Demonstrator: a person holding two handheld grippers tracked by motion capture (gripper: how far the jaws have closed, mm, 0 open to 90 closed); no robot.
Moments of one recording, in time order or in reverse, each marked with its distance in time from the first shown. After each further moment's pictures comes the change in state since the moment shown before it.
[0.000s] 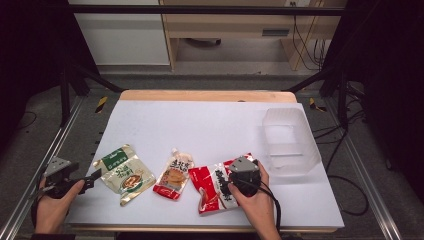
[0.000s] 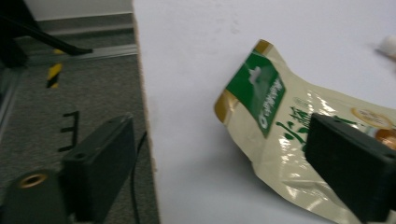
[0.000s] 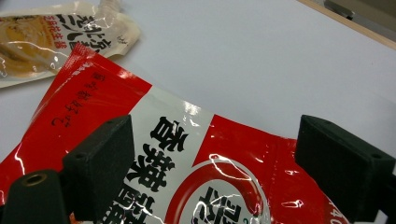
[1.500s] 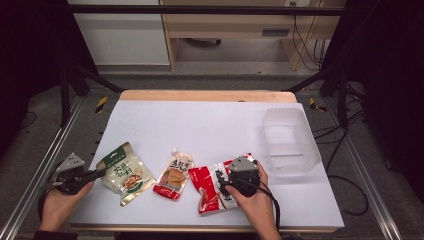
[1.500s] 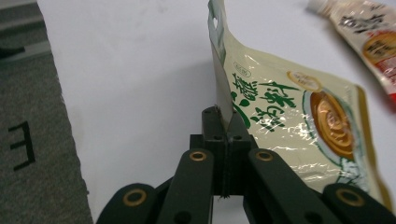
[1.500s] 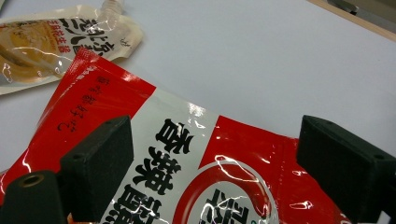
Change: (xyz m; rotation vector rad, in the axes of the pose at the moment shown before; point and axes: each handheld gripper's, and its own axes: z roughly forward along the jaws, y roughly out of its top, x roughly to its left) left arm -0.015 0.016 0.005 0.086 -0.174 0.149; right arm 0.002 0.001 0.001 0.006 0.010 0.020
